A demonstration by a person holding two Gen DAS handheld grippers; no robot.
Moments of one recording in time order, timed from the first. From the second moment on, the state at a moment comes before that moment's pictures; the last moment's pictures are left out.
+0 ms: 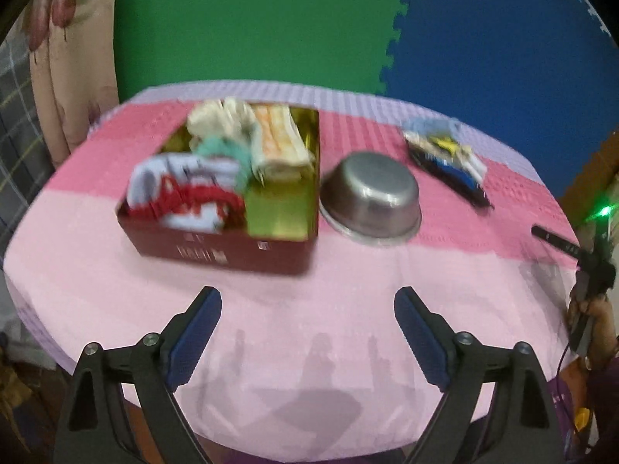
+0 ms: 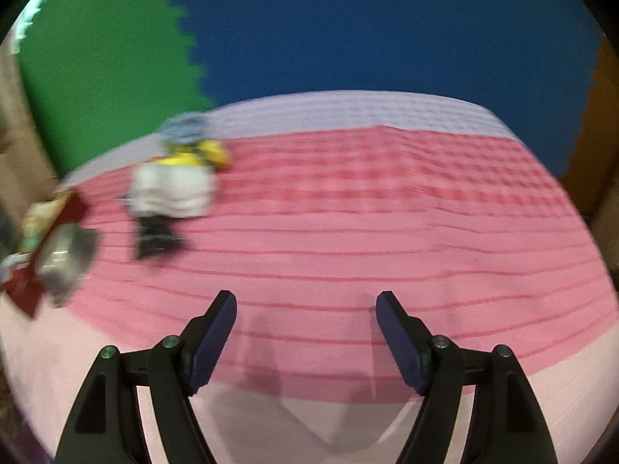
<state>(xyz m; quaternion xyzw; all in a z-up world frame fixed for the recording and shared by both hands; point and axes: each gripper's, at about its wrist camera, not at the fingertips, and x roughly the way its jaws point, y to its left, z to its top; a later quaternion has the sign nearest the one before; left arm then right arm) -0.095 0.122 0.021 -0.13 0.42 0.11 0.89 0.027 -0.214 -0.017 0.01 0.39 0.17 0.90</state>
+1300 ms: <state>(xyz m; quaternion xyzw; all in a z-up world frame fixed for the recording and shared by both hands) -0.099 0.120 0.005 -0.12 0.42 0.07 0.89 0.028 -0.116 0.000 0.09 0.51 0.36 0.78</state>
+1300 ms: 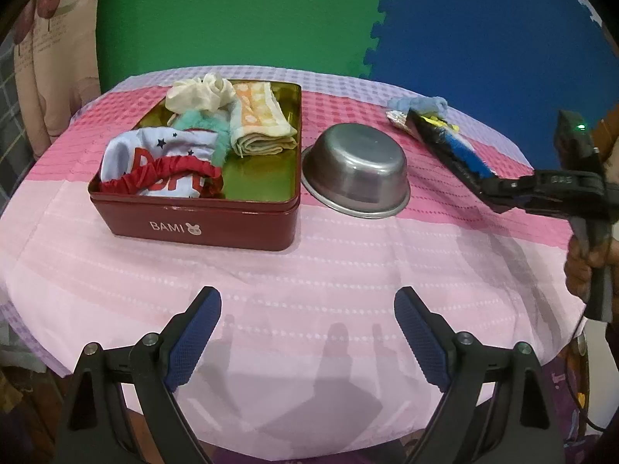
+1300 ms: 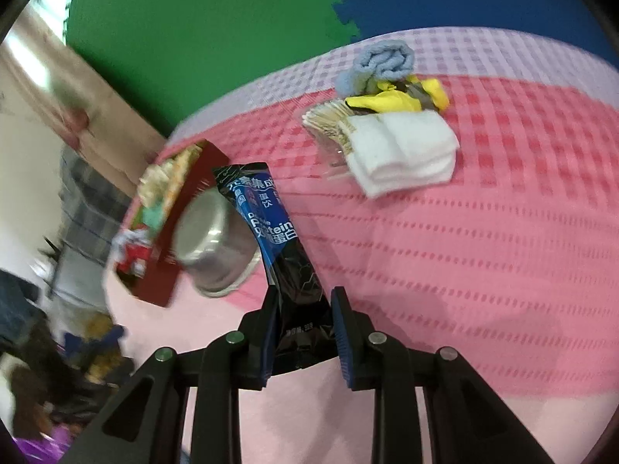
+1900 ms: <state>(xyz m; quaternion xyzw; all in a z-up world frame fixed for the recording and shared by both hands) -0.125 0.142 0.023 -0.07 0.41 0.17 0.89 0.009 0.030 0.038 0.16 0.54 0.42 0.71</state>
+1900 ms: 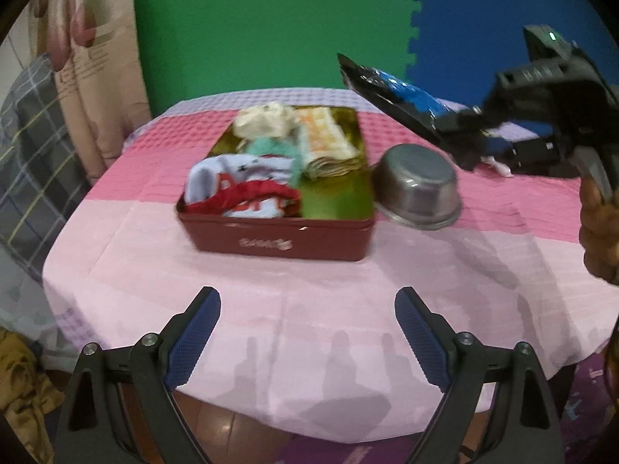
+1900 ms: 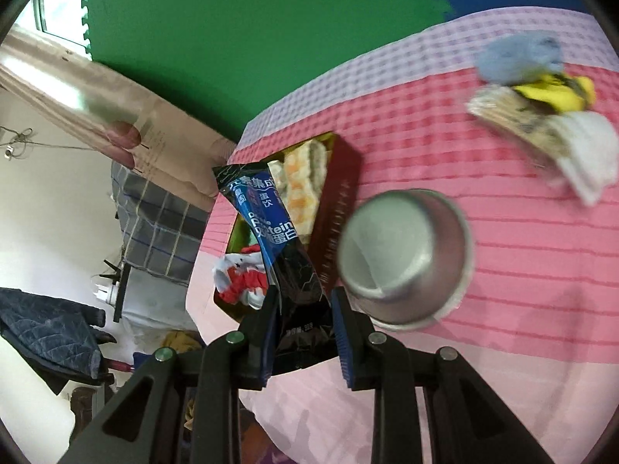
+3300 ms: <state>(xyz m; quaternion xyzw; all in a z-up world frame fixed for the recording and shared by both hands) -0.126 0.175 0.013 -0.13 0.44 0.17 0.87 0.002 0.122 0.003 0.19 0.61 0.35 0.68</state>
